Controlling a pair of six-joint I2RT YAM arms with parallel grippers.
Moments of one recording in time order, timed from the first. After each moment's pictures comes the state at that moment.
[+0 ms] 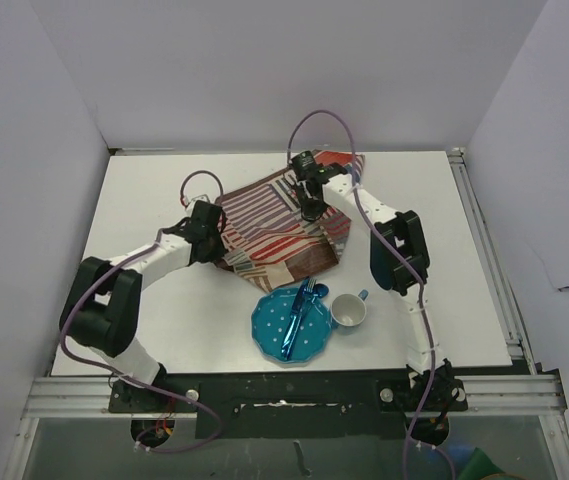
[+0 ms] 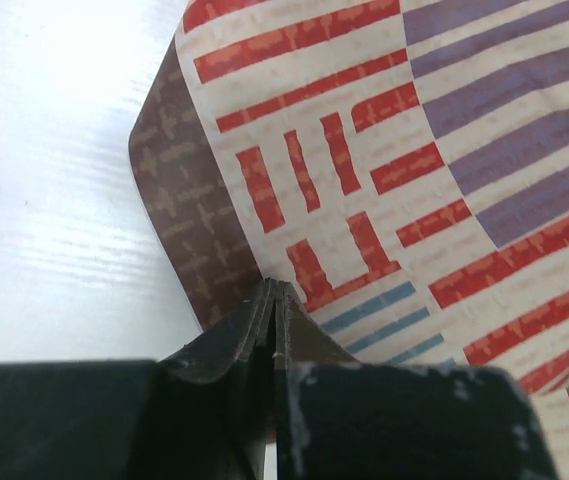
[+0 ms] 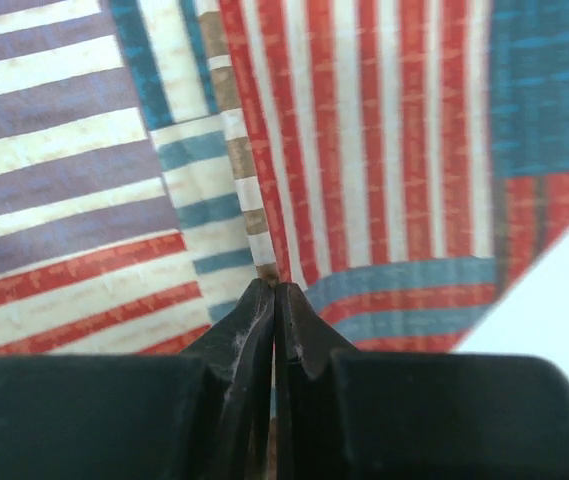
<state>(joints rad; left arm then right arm) -0.38 1.61 0.94 -0.29 -0.23 -0.65 0.52 2.34 2.05 -0.82 0.19 0.06</state>
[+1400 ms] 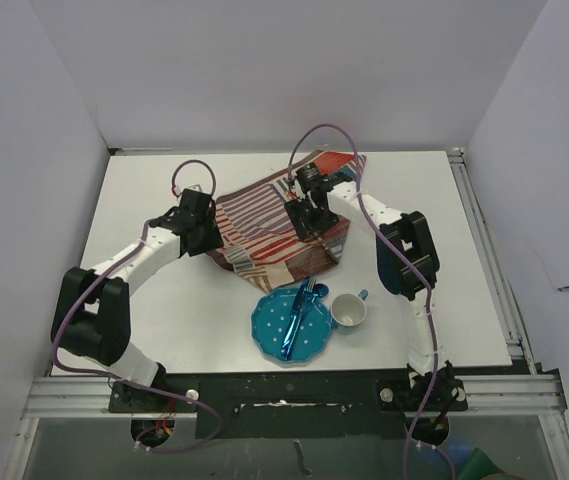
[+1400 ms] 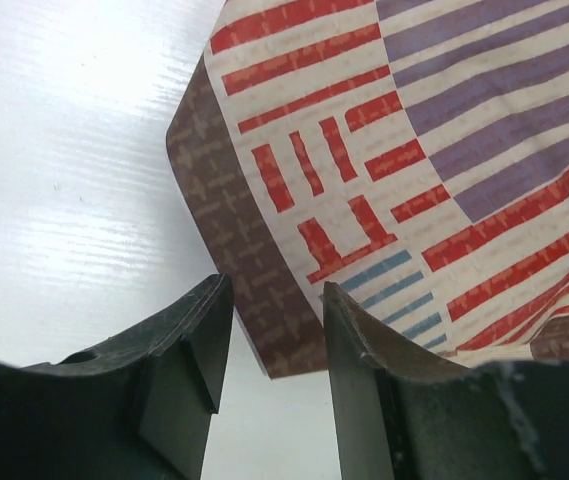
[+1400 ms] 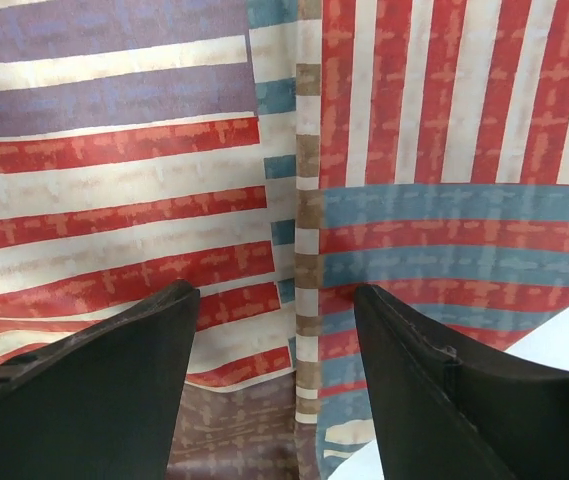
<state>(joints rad) -0.32 1.59 1.05 -0.42 -0.17 -0.59 0.51 2.22 1.85 -0.81 0.02 0.05</state>
